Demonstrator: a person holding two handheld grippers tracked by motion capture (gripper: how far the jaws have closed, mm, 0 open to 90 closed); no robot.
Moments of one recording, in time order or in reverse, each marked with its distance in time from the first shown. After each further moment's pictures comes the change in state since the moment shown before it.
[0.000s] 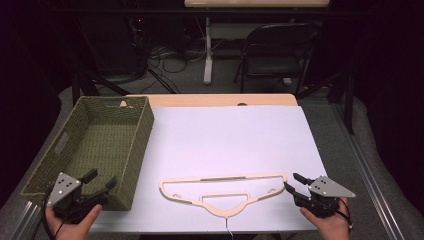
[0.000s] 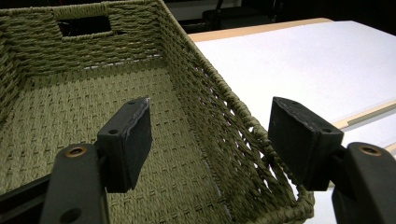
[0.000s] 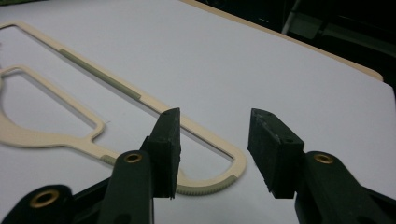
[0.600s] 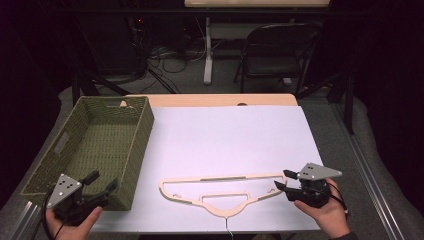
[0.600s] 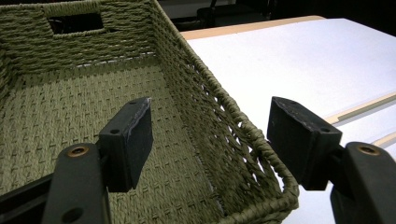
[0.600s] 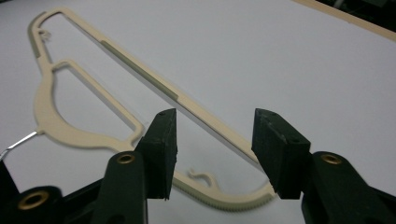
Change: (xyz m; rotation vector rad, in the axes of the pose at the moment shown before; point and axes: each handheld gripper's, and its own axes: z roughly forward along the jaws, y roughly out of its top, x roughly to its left) left arm -0.003 0.000 -0.003 0.011 -0.023 0.004; right arm -0.001 0.036 0.018 0.166 0.161 0.006
